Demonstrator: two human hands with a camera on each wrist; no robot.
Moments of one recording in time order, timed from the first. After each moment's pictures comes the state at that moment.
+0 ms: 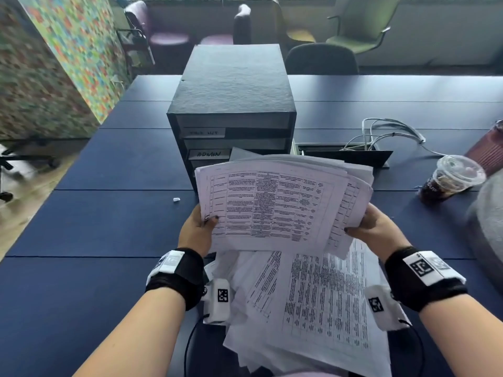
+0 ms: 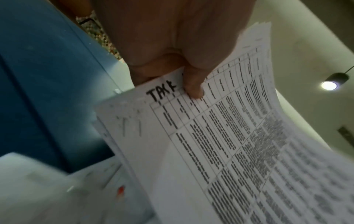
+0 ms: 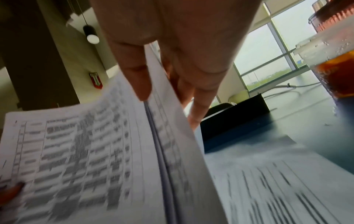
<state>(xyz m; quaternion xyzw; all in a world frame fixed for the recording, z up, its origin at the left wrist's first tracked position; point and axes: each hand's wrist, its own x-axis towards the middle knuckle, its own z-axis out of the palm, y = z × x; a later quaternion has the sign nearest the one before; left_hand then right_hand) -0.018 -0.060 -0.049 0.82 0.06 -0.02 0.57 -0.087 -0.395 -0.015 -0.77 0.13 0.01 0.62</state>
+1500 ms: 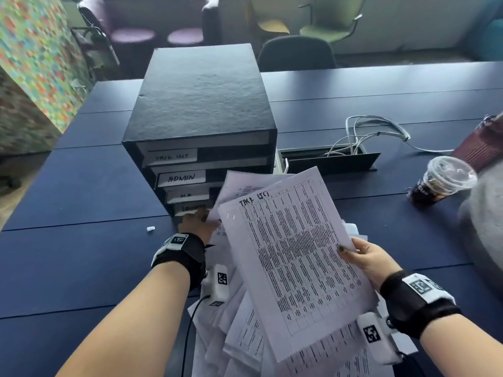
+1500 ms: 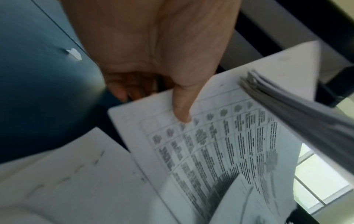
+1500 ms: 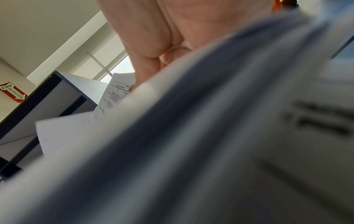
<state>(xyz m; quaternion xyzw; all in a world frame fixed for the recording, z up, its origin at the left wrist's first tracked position) 0.103 -0.093 -0.087 0.93 0.08 -0.20 0.30 -0.074 -0.422 -0.073 -0.64 0.21 0.09 0.74</state>
